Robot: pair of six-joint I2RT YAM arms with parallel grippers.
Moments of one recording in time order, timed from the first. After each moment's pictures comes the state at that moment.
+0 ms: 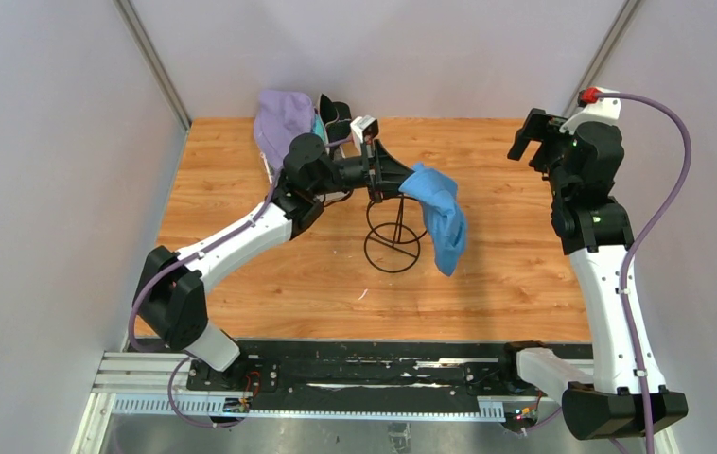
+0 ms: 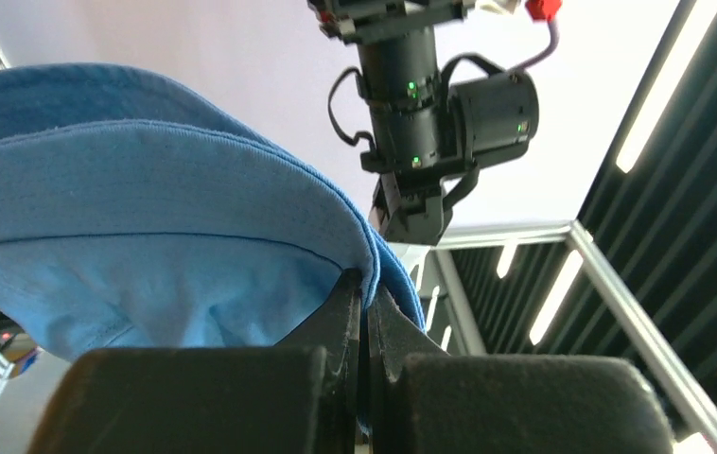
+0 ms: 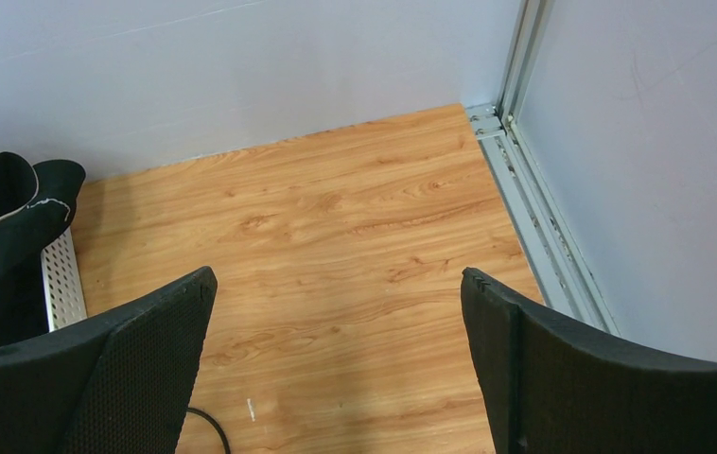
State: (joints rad) left arm -0.68 1.54 1.26 0.49 0.80 -1.68; right arm 0.06 1.06 1.33 -0.42 0.21 0.14
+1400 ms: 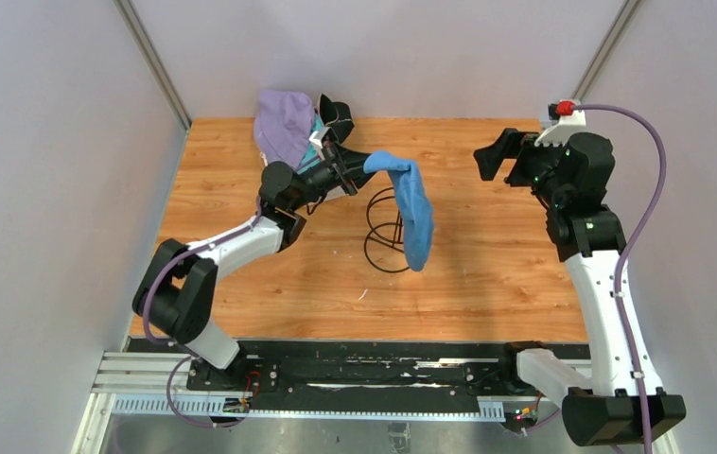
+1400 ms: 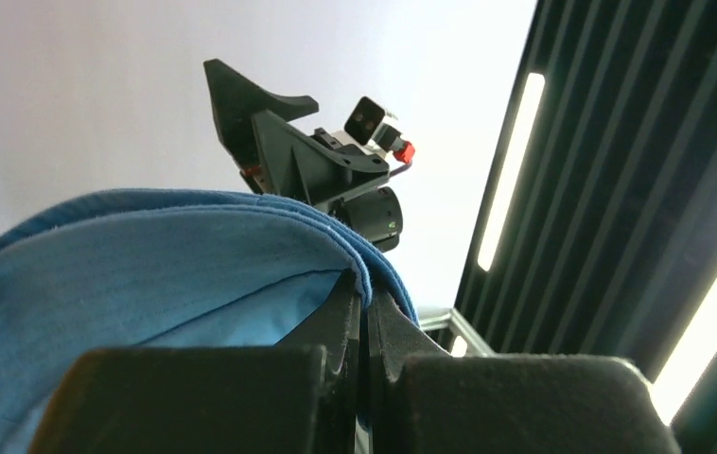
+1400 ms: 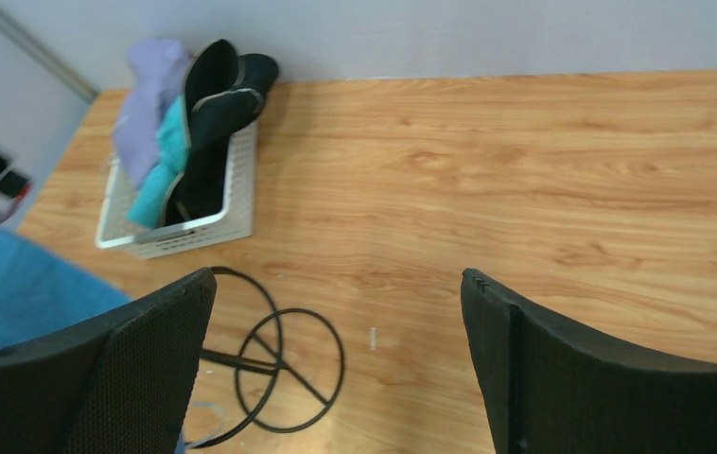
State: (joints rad) left arm -0.53 1.53 0.94 0.96 0.57 -2.04; right arm 0.06 1.04 1.23 -0.40 -0.20 0.21
